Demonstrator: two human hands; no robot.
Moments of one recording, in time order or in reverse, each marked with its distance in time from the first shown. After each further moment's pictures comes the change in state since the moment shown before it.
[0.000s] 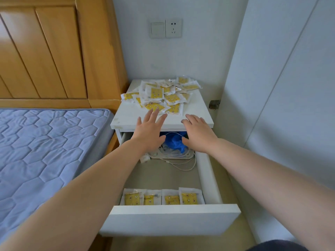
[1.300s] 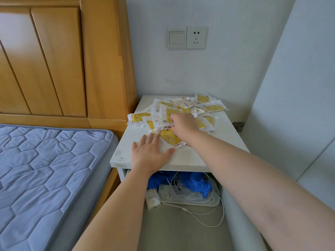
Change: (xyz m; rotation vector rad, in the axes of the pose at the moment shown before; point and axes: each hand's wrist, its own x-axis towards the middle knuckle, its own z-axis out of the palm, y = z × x) left_hand 0.120 -0.094 0.067 -0.175 0.024 -0.315; right_hand 0.248 -0.019 0.030 0.045 0.211 0.025
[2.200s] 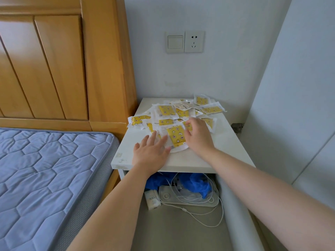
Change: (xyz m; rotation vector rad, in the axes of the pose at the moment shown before) left_hand -0.002 0.003 -0.008 0.011 -0.089 0.071; right_hand -0.053 0.028 0.007 0.498 0.239 0.157
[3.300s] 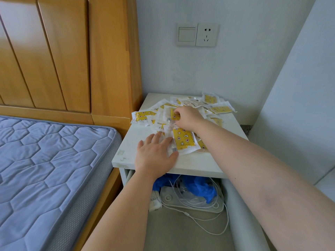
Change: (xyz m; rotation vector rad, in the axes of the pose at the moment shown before) left_hand 0.001 0.001 0.009 0.027 0.154 0.017; right_hand 0.094 -0.013 0.035 -0.306 -0.382 -0.079
